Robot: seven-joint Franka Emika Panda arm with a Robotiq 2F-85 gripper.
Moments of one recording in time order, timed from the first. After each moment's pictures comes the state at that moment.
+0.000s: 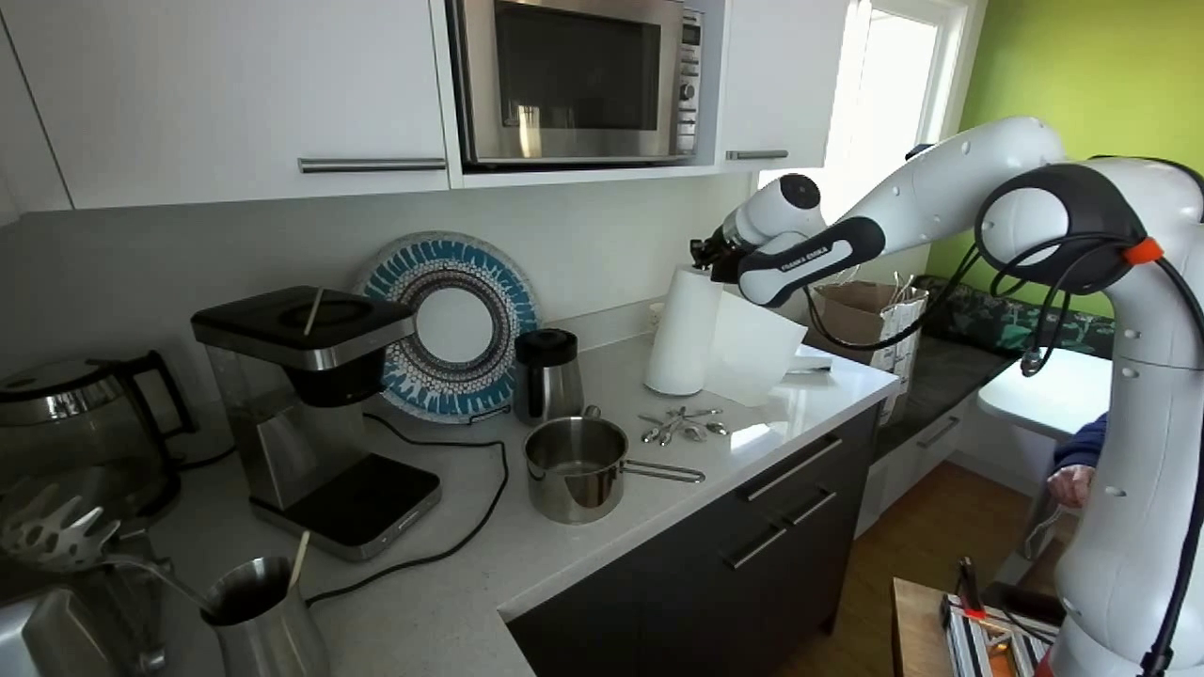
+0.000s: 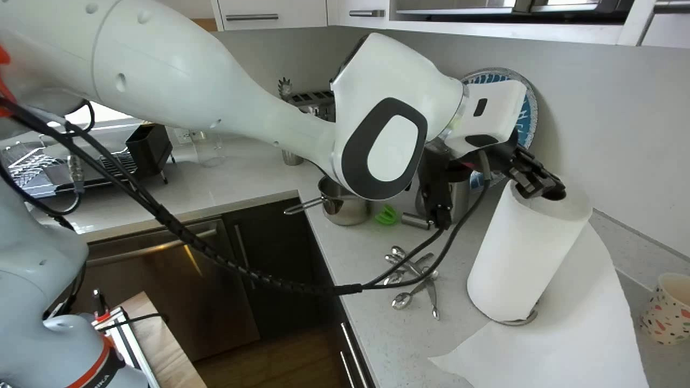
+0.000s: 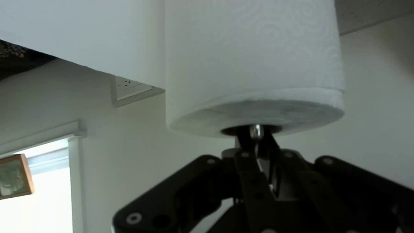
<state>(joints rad) -0.72 0.22 -0.05 -1.81 -0.43 3.07 0.64</state>
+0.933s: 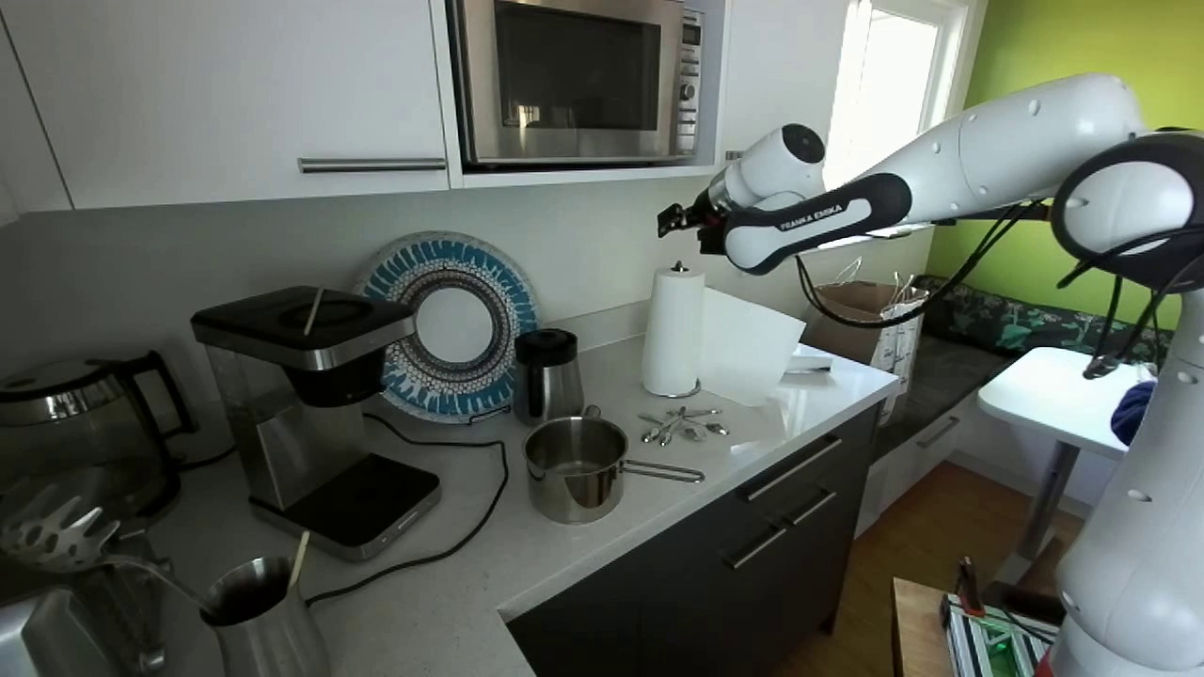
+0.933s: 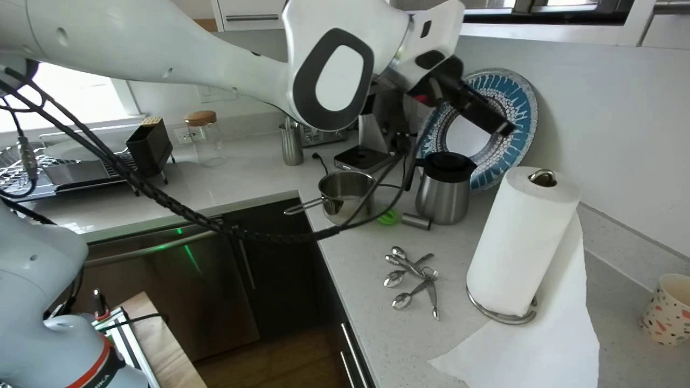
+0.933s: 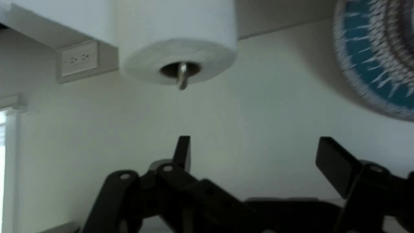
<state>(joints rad) -0.71 0.02 0.10 -1.90 -0.27 2.98 0.42</state>
